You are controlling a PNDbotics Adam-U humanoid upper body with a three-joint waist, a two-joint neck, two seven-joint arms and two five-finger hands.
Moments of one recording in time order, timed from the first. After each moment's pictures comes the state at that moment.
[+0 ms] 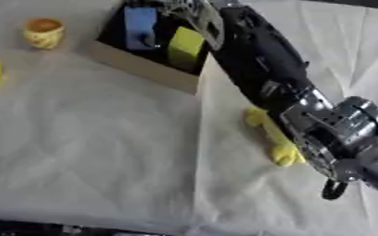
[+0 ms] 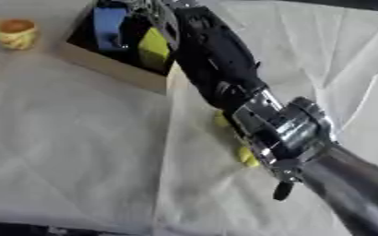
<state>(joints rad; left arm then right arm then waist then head) -0.28 0.37 0.07 -1.98 0.22 -0.18 0.20 -1.30 -0.14 0.18 -0.74 1.09 -0.13 0.49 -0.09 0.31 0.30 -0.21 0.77</state>
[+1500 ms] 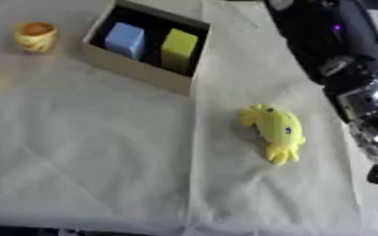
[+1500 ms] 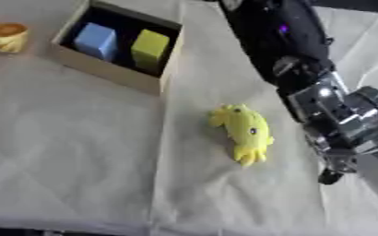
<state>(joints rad) -0.26 0.36 0.06 -1.98 0.22 -0.17 0.19 -1.22 -0.49 0.27 -1.20 0.78 -0.15 0.58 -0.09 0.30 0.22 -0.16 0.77</state>
